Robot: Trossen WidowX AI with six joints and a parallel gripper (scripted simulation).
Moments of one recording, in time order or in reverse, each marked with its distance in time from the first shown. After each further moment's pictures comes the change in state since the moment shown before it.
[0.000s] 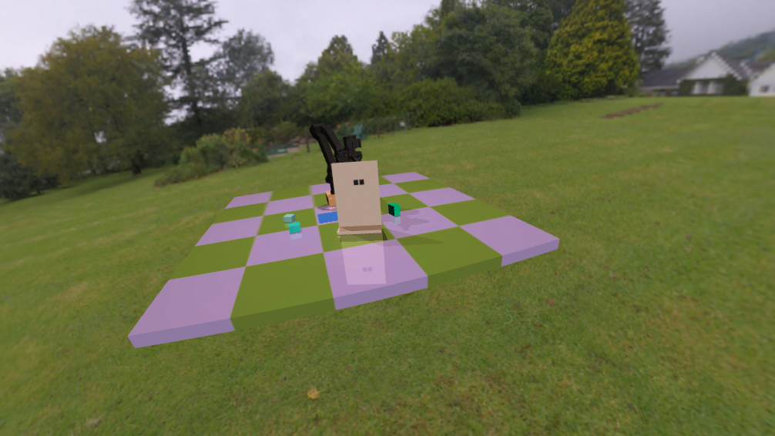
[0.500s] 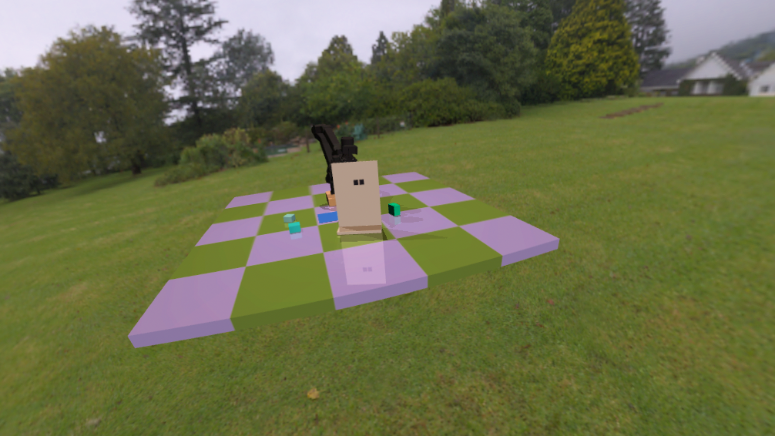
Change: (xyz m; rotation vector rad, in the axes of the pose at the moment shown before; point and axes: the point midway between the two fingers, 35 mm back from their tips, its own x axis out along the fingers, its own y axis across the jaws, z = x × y) arm 0.008 -0.031 0.029 -0.086 -0.038 -0.184
